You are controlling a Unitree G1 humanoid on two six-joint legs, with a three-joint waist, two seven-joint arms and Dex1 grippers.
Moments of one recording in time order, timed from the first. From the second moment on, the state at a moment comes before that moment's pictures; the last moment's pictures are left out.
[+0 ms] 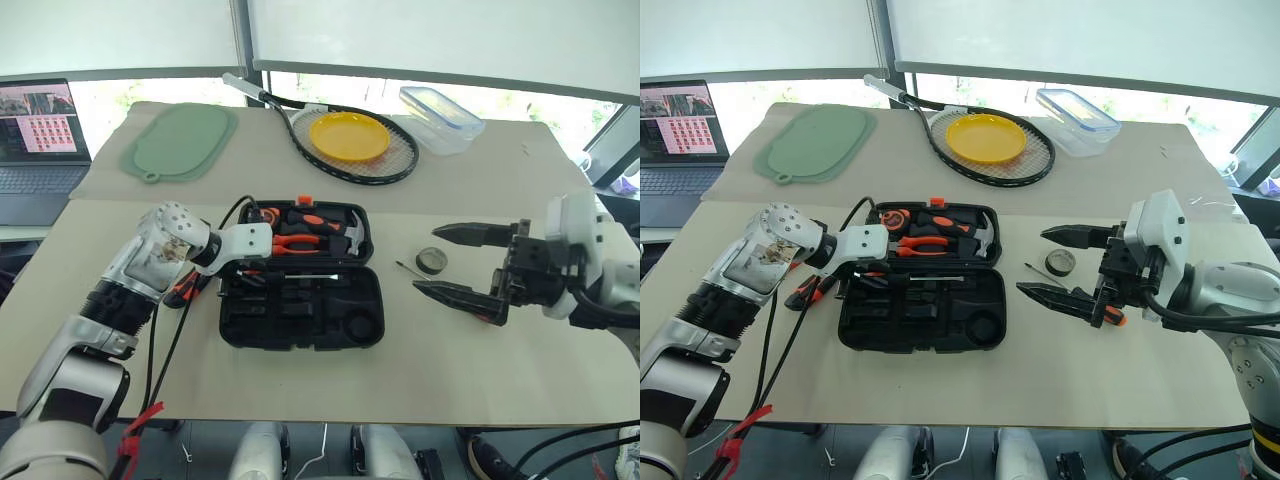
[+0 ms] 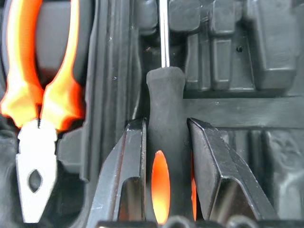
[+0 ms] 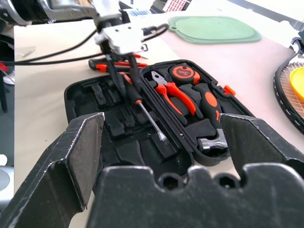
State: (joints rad) left arm -0.83 0.74 -0.41 0.31 0.08 0.26 -1.37; right arm -0.22 -0.91 -0.33 -0.59 0.84 0.69 0.89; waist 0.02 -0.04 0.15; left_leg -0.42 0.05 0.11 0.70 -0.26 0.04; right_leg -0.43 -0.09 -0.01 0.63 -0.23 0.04
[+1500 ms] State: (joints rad) left arm -0.86 0.68 -0.36 0.39 0.10 0.12 -1.36; right arm -0.21 -0.91 -0.29 -0.58 0.84 0.69 0.88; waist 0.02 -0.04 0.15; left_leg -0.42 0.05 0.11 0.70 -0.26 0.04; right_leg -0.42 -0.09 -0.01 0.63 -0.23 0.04
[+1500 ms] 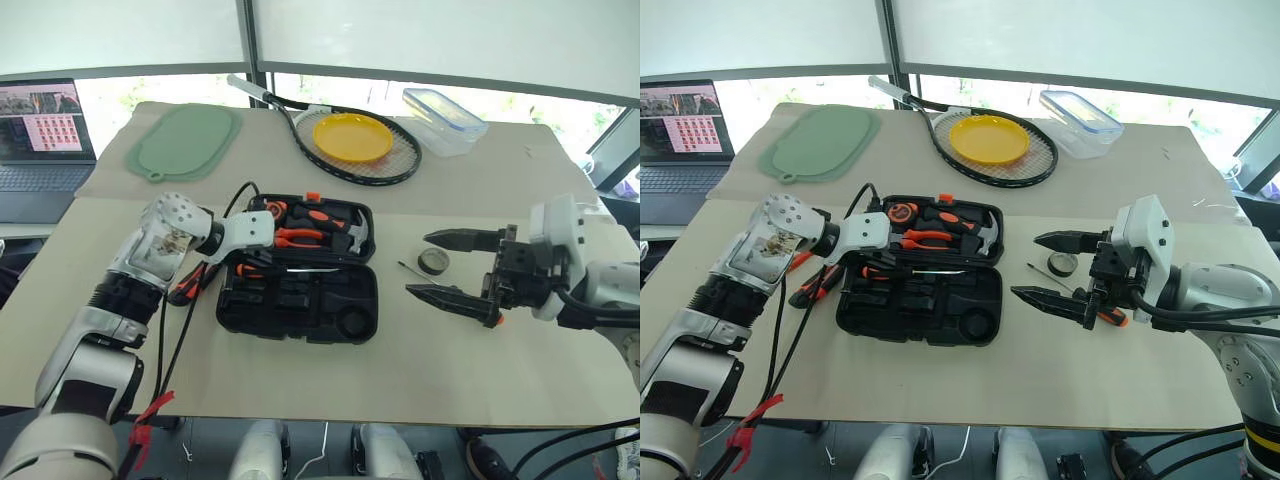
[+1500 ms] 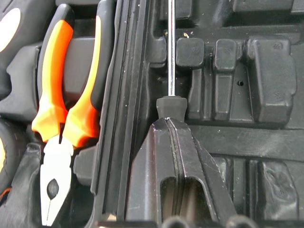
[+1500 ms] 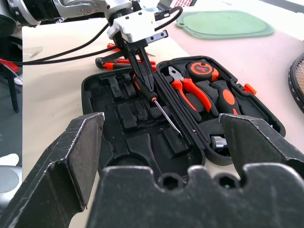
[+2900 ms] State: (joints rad) left arm -0.63 0.79 -0.06 -0.38 -0.67 0.81 -1.32; right arm -0.03 -0.93 -0.31 -0.01 0.42 0.48 1.06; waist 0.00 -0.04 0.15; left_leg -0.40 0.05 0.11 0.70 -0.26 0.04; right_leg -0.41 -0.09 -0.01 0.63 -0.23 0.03
